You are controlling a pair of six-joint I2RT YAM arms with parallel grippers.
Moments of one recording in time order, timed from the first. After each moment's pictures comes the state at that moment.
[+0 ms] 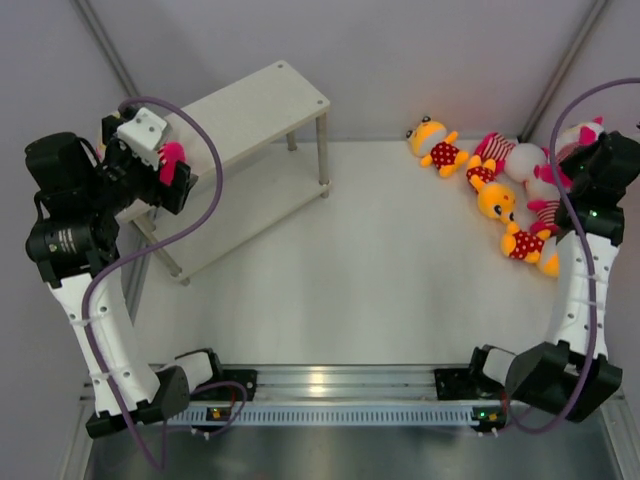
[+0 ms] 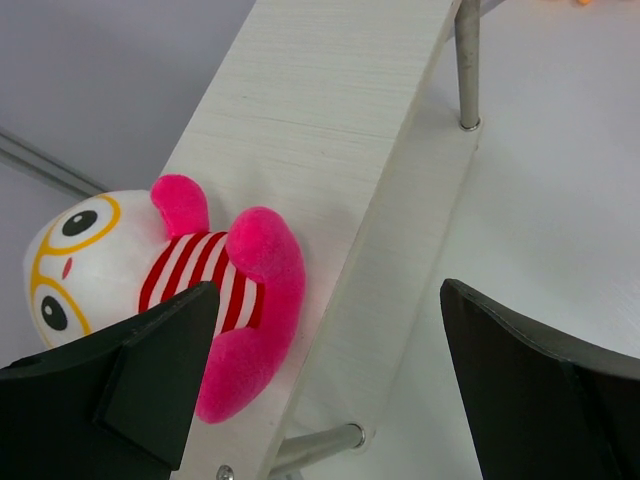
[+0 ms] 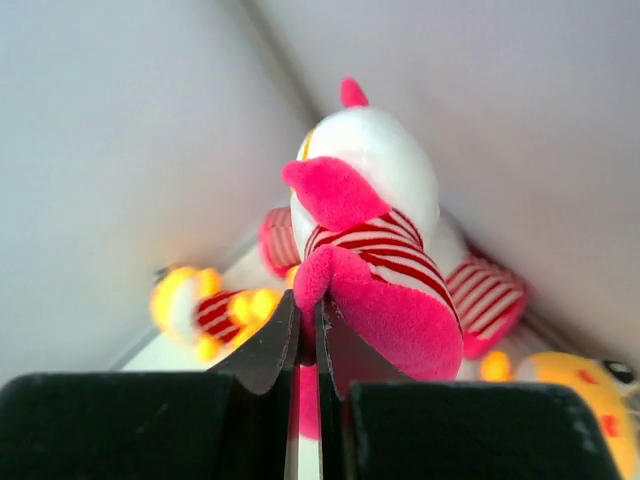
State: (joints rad) left arm 0.25 1.17 1.93 -1.07 0.61 0.55; right arm -0.43 1.23 1.27 -0.23 0.17 0.44
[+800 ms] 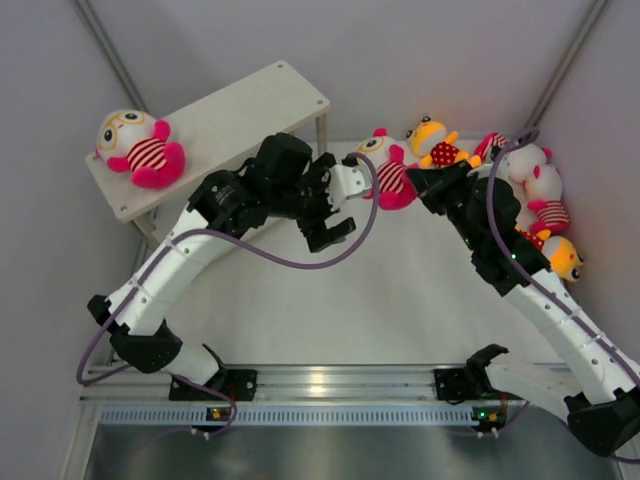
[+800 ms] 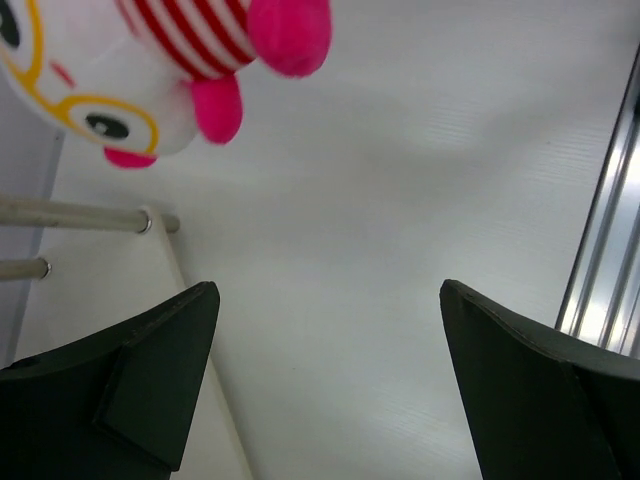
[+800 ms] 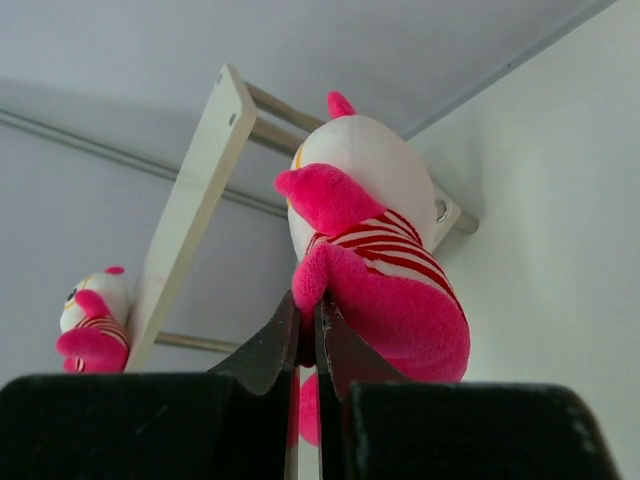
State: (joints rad) left arm -0.75 1.47 1.91 -1.07 0.26 0.47; right arm 0.47 0.97 1.05 -0.14 0.18 0.97
